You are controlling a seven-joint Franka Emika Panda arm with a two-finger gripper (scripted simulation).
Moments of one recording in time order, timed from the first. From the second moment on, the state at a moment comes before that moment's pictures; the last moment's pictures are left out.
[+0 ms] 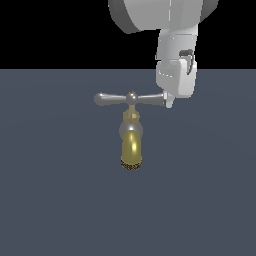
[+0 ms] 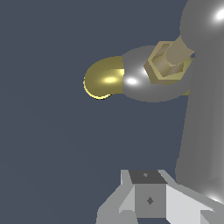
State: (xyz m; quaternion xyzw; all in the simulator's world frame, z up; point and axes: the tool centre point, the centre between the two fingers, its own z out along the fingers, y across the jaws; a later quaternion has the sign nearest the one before) arm -0.029 -0.118 0.197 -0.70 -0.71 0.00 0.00
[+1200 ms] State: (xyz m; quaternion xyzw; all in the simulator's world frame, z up) arm 0.034 -0.126 0.197 -0.70 -0.71 0.00 0.00
